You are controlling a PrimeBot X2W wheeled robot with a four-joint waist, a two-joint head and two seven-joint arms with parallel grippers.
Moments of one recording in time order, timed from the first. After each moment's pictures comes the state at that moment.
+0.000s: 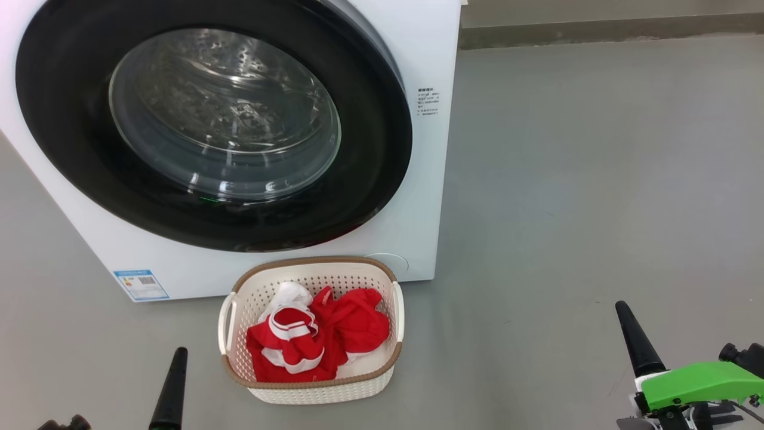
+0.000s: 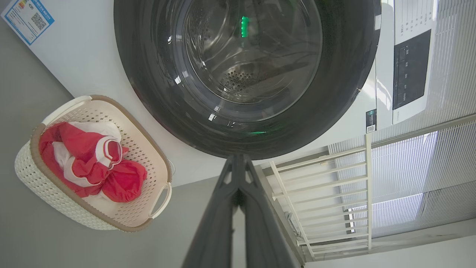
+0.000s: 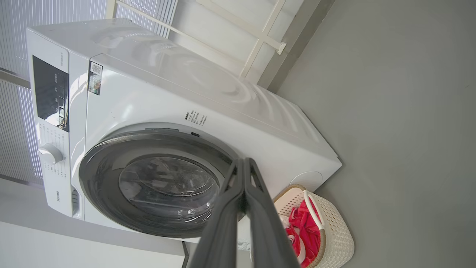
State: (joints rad) left arm -0.01 0.03 0.09 0.24 -1.27 -0.12 0.02; right arm -0.03 -0.04 -0.09 0.31 1.26 0.13 0.02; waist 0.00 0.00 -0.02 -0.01
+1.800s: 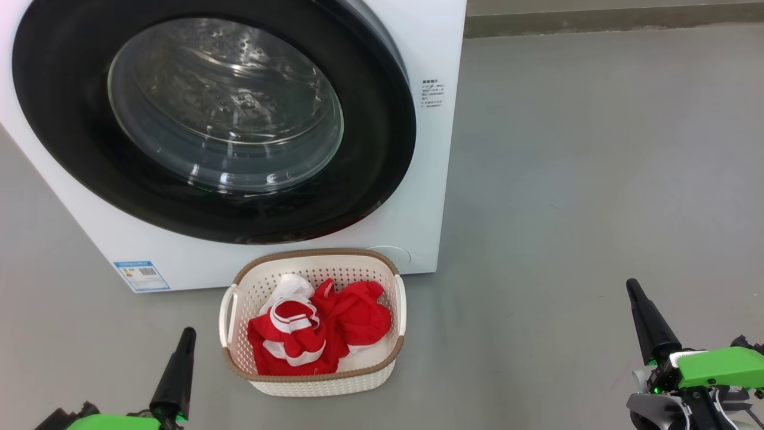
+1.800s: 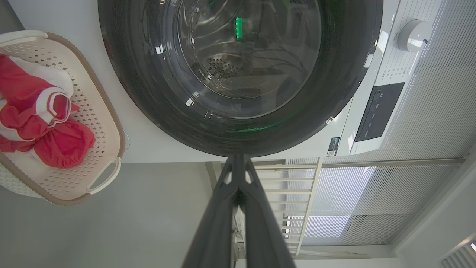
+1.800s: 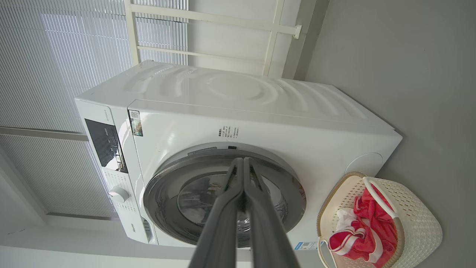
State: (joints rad) left arm -0.07 0.03 0.09 0.27 -1.60 -0.12 0.11; right arm -0.07 -0.04 -0.13 0.28 1.60 0.13 0.11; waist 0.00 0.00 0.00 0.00
